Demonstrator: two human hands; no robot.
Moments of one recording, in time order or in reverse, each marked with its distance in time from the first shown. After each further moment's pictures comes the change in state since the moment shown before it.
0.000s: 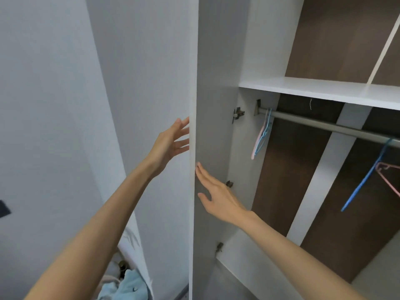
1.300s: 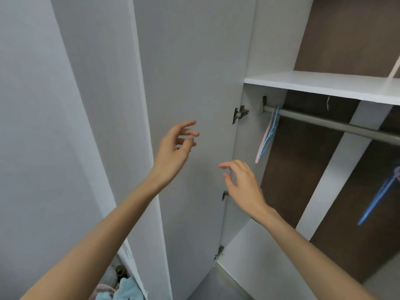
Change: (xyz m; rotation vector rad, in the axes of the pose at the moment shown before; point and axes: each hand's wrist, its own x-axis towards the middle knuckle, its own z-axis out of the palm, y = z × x) left_hand 0.023 -0.014 0.029 0.329 0.244 0.259; right_hand 0.043 0.065 -0.034 -0.029 0.394 0.098
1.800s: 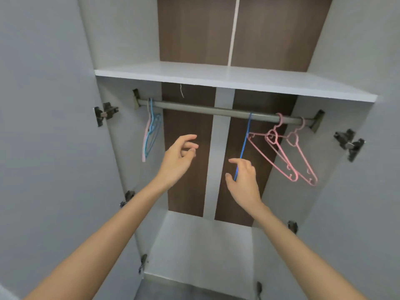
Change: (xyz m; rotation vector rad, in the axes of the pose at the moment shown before) left_hand -0.001 0.020 0.272 -0.204 -0.589 0.013; right_hand -0.115 0.139 -0.177 -0.344 0.346 0.674
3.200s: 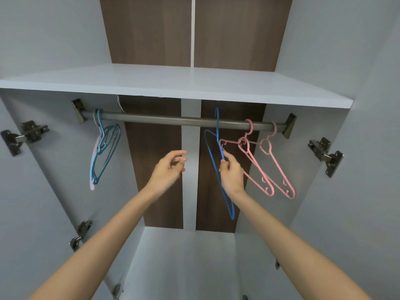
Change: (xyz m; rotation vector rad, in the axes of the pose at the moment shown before) left_hand 0.100 -0.036 0.097 0.002 -0.158 -0.083; right_hand 0.114 0.079 -0.009 0.390 0.157 0.295
